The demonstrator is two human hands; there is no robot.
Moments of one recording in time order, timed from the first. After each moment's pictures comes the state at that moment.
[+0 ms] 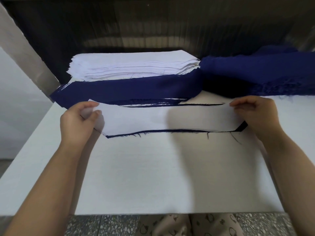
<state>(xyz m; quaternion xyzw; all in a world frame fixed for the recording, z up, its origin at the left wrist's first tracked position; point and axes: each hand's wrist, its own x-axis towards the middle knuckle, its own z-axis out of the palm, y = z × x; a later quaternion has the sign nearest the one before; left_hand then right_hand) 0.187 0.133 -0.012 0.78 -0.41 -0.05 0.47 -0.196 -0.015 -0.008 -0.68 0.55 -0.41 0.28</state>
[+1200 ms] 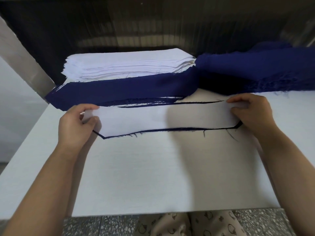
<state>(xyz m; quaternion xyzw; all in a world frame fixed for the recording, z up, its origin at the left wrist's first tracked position) 0.187 0.134 -0.014 0.79 -0.47 -0.04 0.40 -0.195 -0.017 -0.008 -0.68 0.61 -0.34 0.21</state>
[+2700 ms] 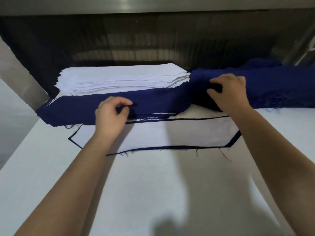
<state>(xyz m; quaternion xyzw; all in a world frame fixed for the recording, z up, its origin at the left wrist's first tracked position) 0.115 0.054 0.017 0.72 -0.52 -0.07 0.44 -0.148 -0.070 0.051 -0.78 0.58 -0.23 0.03</state>
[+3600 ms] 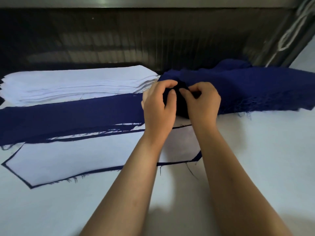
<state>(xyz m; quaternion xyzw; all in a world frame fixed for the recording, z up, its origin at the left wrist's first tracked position) -0.061 -0.035 0.026 0.57 -0.55 -0.13 0.60 -0.151 -0.076 0.029 -0.63 0.58 -0.49 0.17</state>
